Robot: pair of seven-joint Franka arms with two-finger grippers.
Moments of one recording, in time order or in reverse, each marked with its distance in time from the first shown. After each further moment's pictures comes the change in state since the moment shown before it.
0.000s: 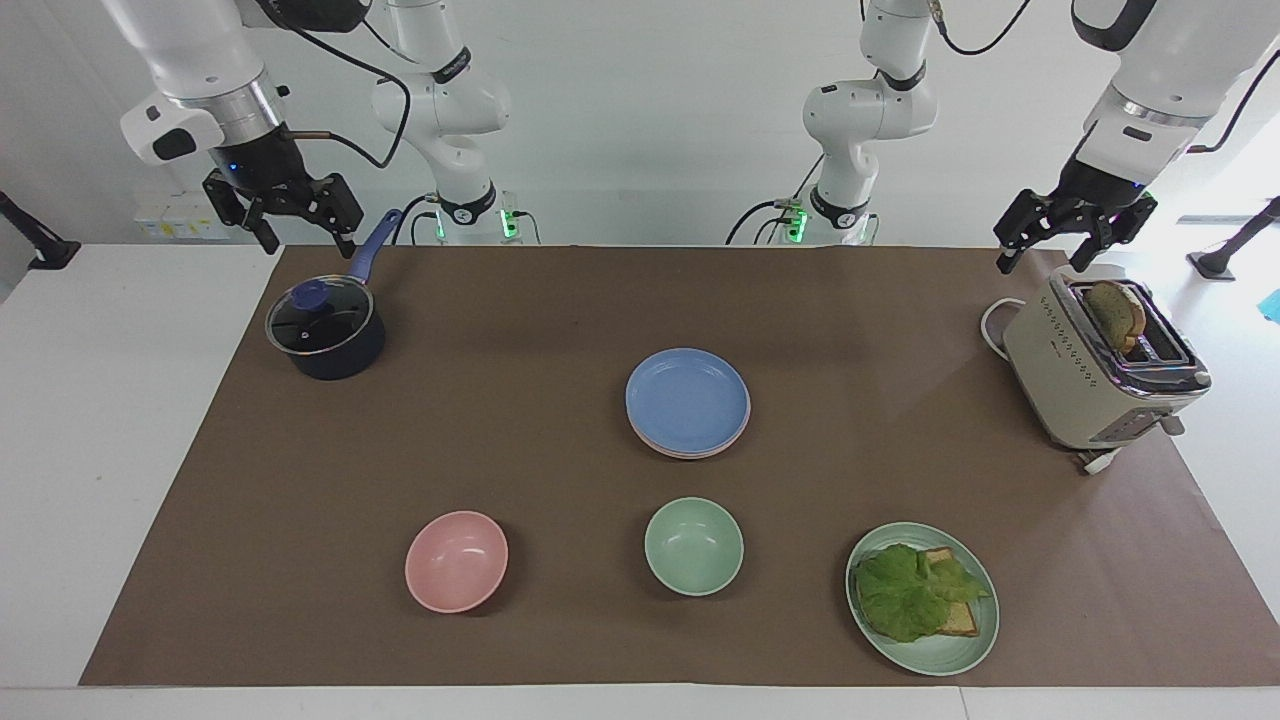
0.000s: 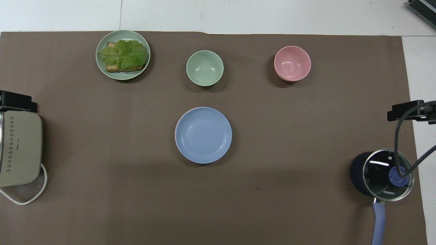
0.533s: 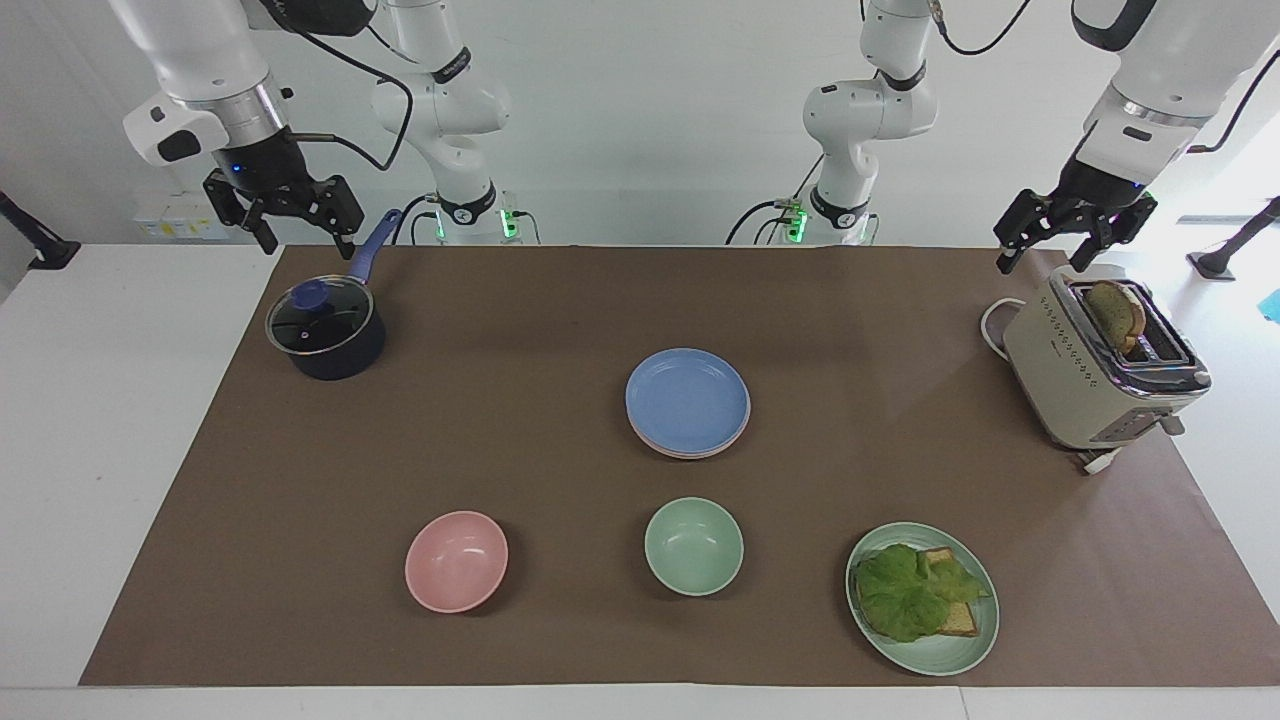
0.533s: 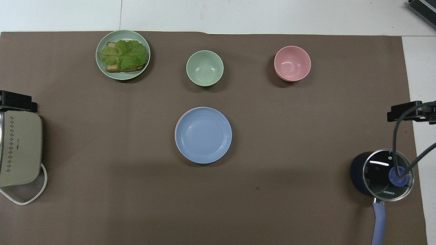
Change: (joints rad) left arm 0.000 0.000 0.000 0.000 0.000 0.000 0.000; right arm 0.001 0.000 0.006 -0.004 -0.020 0.000 0.000
